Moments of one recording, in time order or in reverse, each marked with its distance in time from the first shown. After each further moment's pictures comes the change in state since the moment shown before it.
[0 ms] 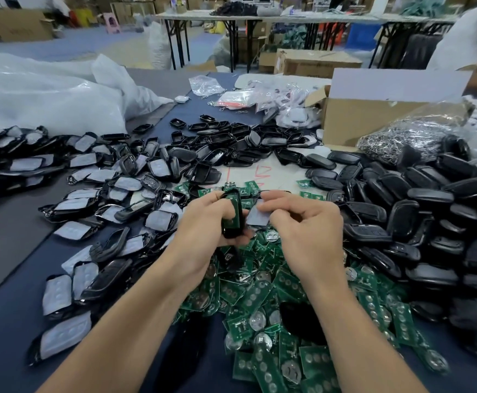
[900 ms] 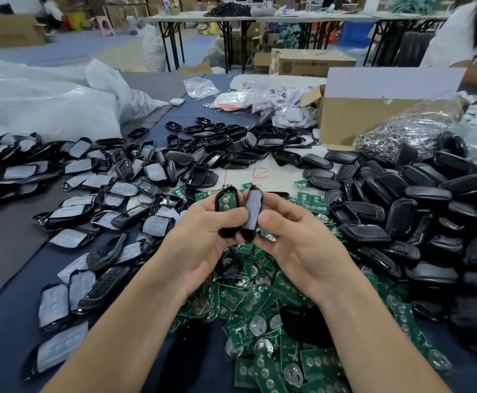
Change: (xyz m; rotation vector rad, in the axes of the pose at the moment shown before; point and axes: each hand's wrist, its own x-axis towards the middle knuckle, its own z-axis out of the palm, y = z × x) left_hand 0.007 -0.001 -0.004 -0.146 -0.244 0.000; right_hand 0.008 0.008 -0.008 0.724 -0.459 0.428
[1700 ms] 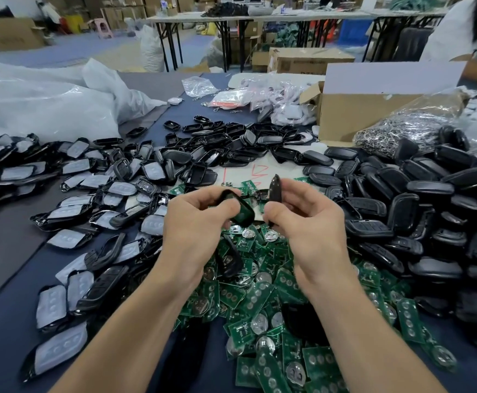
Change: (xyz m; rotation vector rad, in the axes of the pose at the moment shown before) left_hand -0.002 -0.004 0.002 0.321 0.410 0.180; right_hand 0.000 0.004 0.007 -0.309 0.509 -0.312
